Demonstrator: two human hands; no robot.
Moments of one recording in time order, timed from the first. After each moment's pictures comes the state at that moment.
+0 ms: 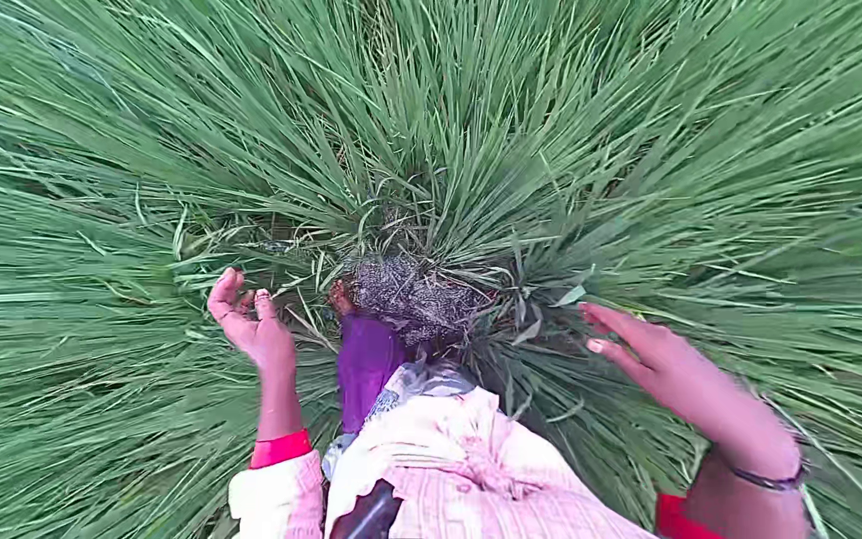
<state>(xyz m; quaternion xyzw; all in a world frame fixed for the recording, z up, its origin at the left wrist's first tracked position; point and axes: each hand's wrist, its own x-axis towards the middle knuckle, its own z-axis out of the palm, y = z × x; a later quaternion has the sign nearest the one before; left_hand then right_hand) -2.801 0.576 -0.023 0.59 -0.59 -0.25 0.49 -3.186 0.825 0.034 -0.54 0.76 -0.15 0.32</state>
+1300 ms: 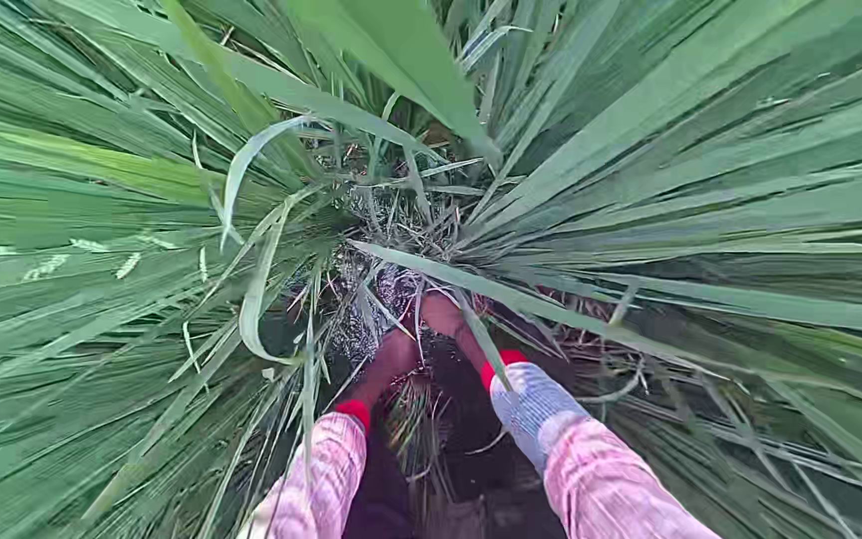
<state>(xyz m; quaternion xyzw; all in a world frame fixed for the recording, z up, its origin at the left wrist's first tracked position) -2.893 0.491 -0.489 0.36 -0.68 -0.44 -0.45 -3.028 0.547 -0.535 -0.39 0.70 -0.01 0.59</state>
